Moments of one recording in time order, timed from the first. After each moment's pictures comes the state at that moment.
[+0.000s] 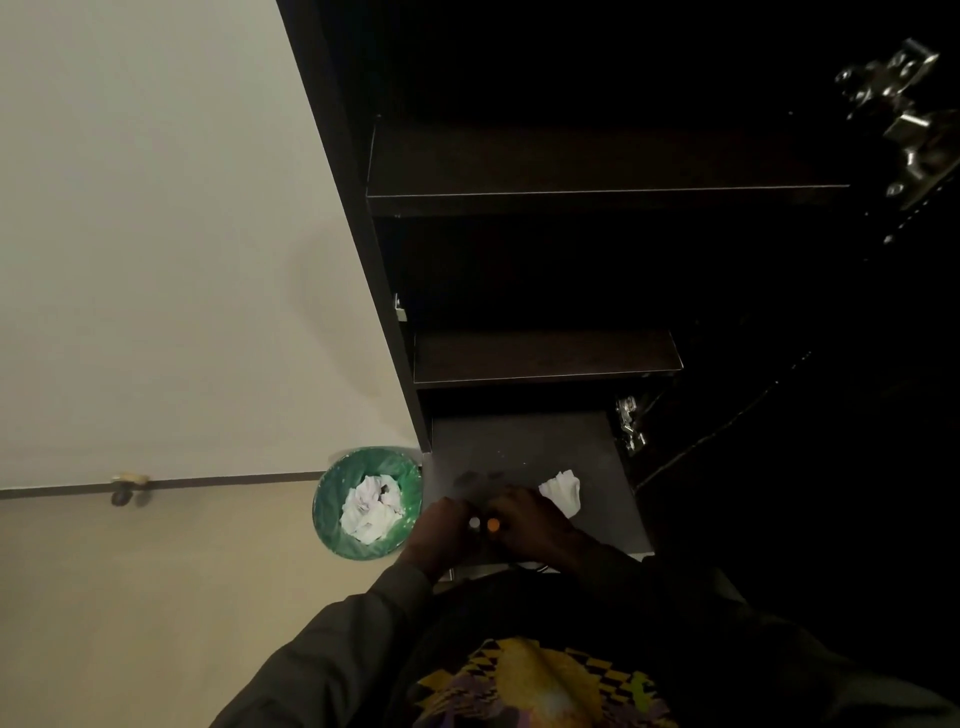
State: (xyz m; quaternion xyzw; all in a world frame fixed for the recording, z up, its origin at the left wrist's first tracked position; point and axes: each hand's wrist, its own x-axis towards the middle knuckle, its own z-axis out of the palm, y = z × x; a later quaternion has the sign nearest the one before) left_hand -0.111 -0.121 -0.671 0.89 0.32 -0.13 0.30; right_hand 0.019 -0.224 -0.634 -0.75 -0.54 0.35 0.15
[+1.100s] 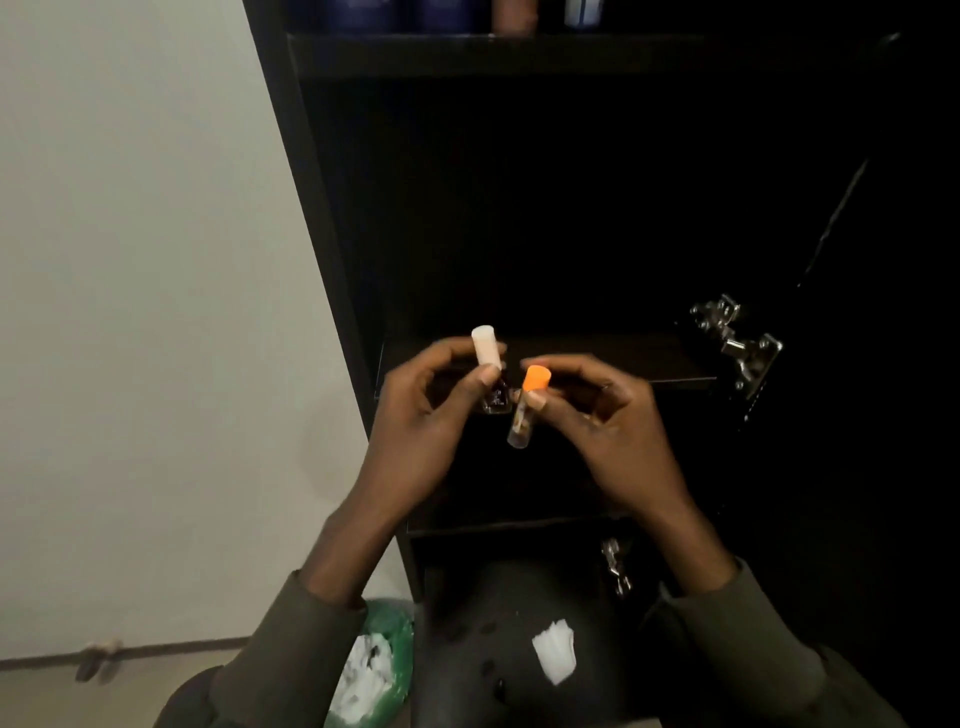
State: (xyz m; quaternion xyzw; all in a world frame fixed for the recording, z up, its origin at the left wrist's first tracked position) left_hand -0.056 -0.097 -0.271 0.75 0.15 0.40 0.50; right_hand 0.085 -0.210 -0.291 -0.60 -0.49 0.14 0.62
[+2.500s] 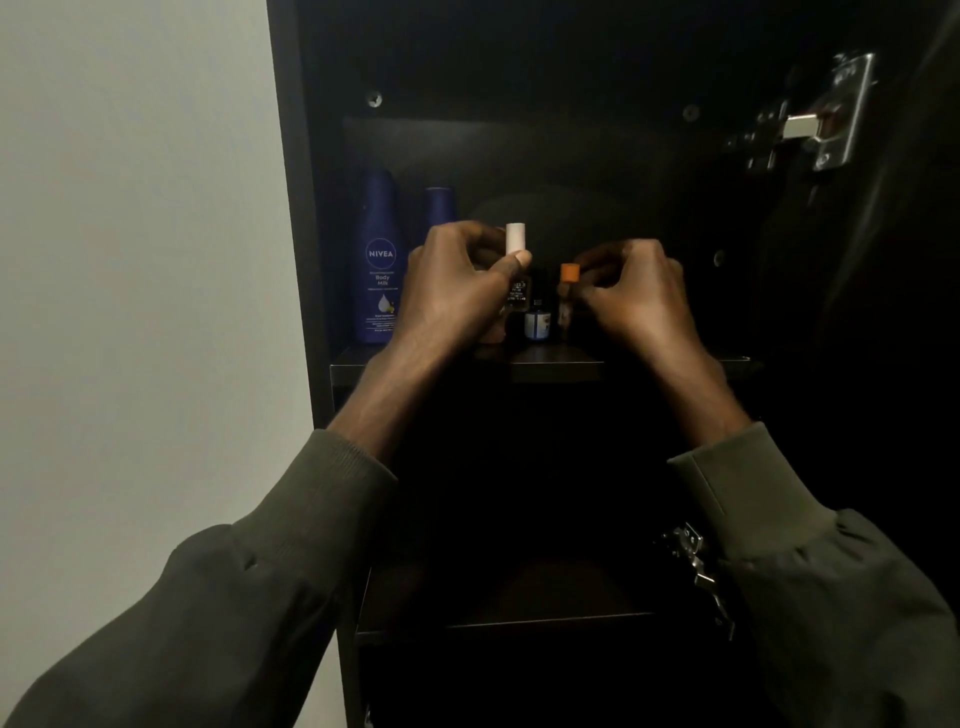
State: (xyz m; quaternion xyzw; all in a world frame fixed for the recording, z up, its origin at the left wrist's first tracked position) left_hand 0.040 -0.044 -0.021 0.79 0.14 0.52 0.29; right_hand 0.194 -0.138 -0.026 -0.73 -0.39 -0.18 0.52
